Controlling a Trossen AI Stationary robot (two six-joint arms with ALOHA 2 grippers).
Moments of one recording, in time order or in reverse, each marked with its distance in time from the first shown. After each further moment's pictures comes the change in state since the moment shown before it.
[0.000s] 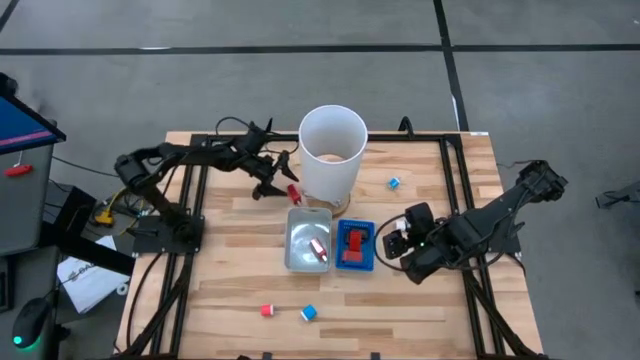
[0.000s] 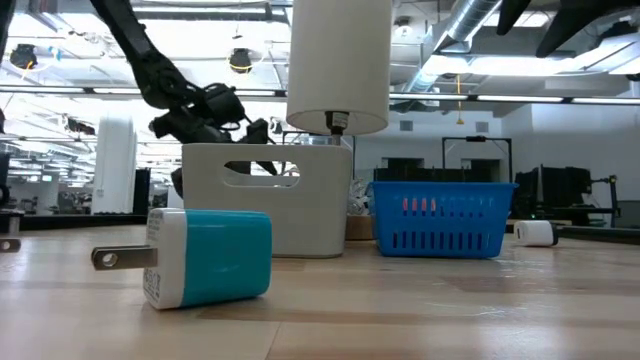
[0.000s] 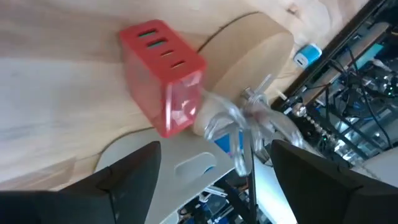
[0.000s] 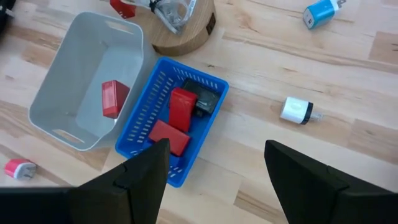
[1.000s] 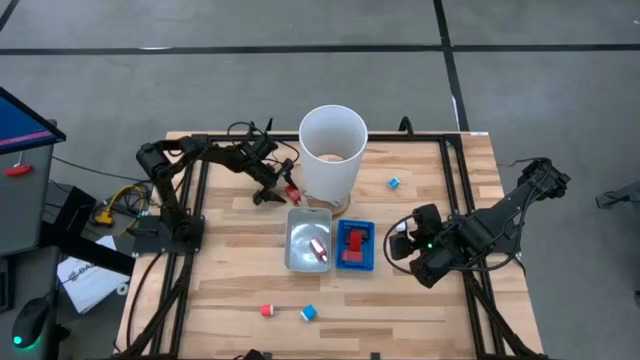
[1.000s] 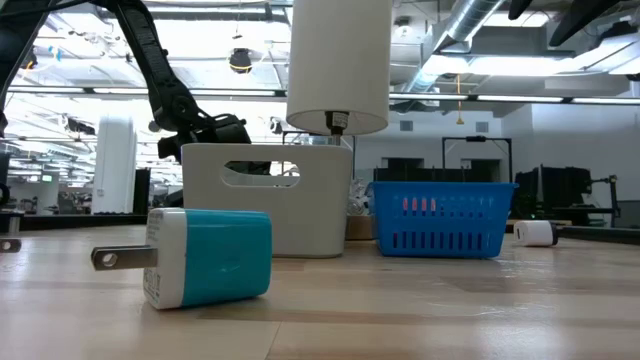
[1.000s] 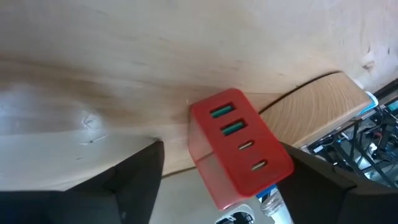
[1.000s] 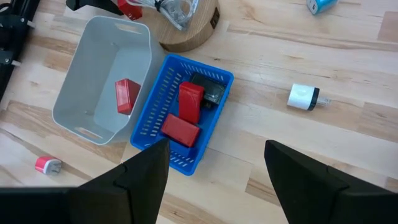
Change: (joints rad) left arm -0.003 0.183 0.035 -0.039 -0.031 -0.019; right arm 0.053 -0.036 0.000 -0.010 0.007 0.100
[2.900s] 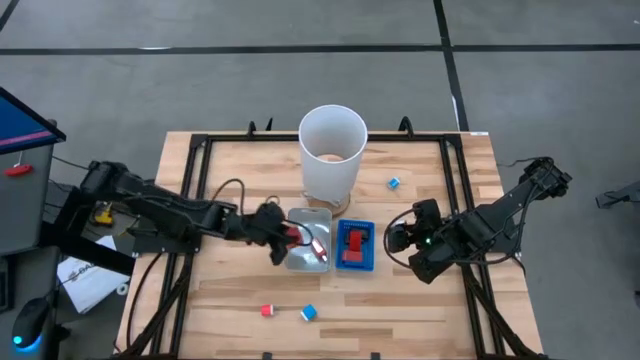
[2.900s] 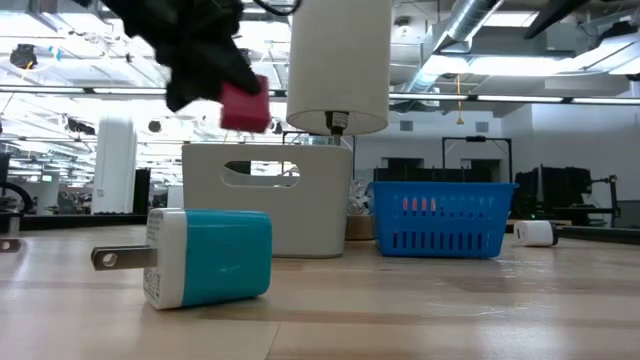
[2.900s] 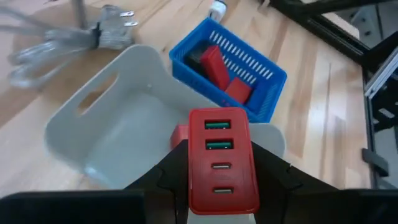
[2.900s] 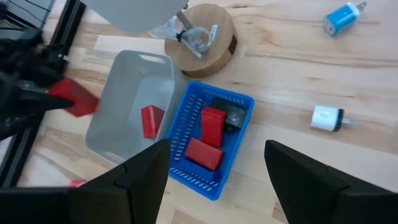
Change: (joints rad) left arm -0.977 -0.532 -0.001 -0.125 -1.073 0.840; right arm -0.022 -0.018 0.000 0.060 0.096 0.000
